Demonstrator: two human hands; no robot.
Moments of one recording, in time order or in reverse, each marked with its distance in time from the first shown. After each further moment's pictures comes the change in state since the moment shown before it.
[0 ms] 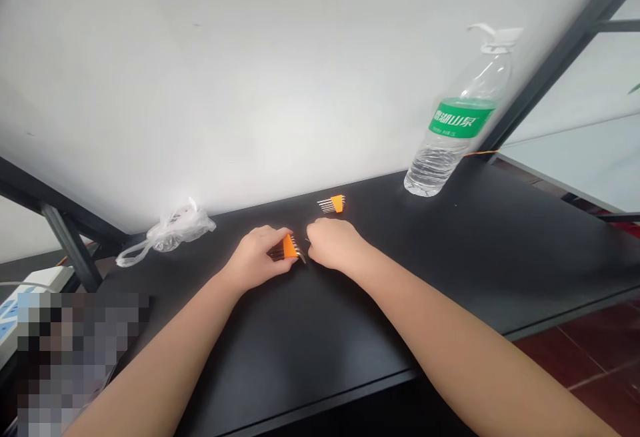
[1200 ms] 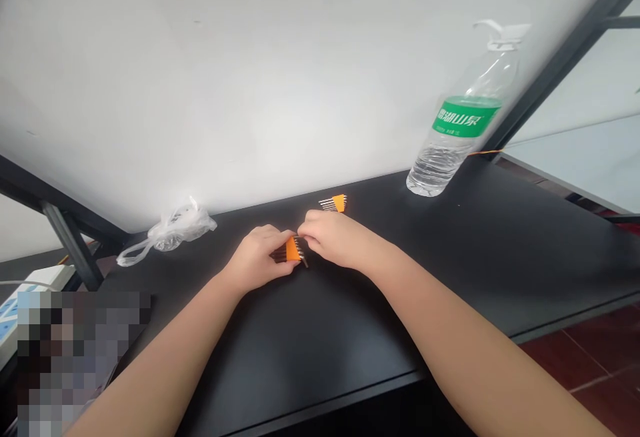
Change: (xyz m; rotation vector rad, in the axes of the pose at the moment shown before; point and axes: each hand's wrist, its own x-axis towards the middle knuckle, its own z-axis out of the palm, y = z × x) left_hand 0.000 0.002 -0.001 0.065 -0.022 0.027; right_hand -0.014 0.005 -0.027 0.276 0.175 -0.379
